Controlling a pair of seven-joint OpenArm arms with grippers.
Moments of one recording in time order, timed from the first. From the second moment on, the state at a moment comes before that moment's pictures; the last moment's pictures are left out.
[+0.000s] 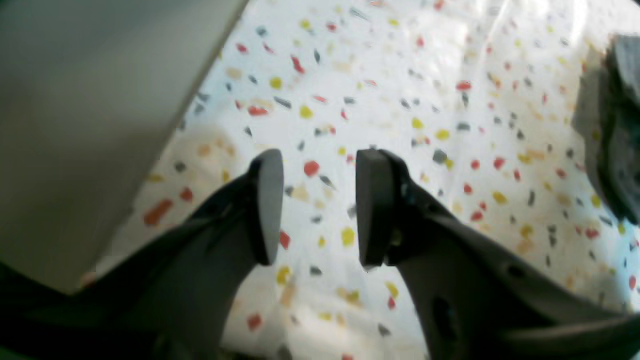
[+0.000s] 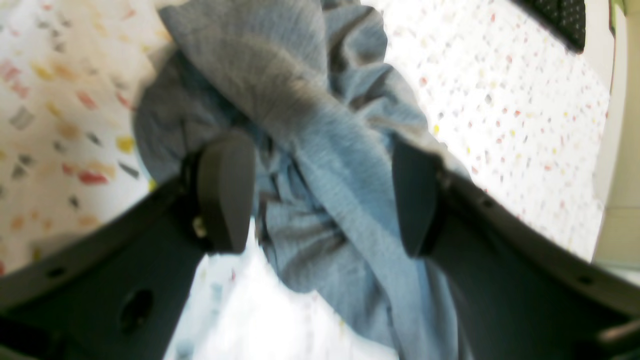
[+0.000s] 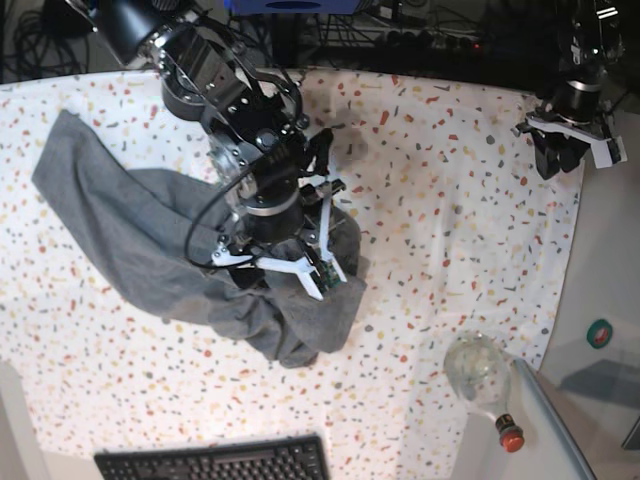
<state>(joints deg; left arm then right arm) 34.1 -18.2 -22.7 91.7 -33.6 -8.3 11.0 1.4 0.5 -39.8 93.9 -23.5 -8.0 -53.1</state>
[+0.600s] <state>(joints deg) 34.8 -18.4 -22.8 91.7 -33.4 -7.8 10.8 13.5 -3.6 -41.0 67.3 -23.4 -7.9 -49.8</state>
